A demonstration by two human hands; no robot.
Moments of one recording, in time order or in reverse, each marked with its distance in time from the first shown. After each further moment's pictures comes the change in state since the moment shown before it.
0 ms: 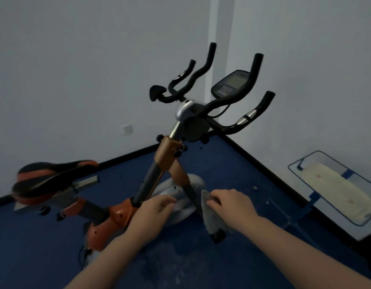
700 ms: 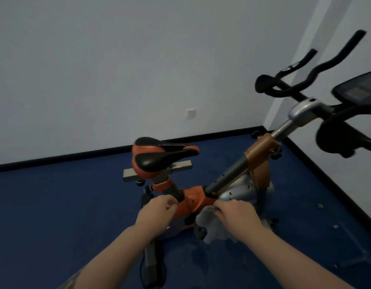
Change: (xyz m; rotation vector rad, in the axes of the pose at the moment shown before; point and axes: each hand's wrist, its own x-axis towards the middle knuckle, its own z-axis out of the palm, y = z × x) left_hand -0.060 -0.247 -0.188 0.127 0.059 -0.384; right_hand 0.091 -0.272 0.151 -0.254 -0.209 -0.308
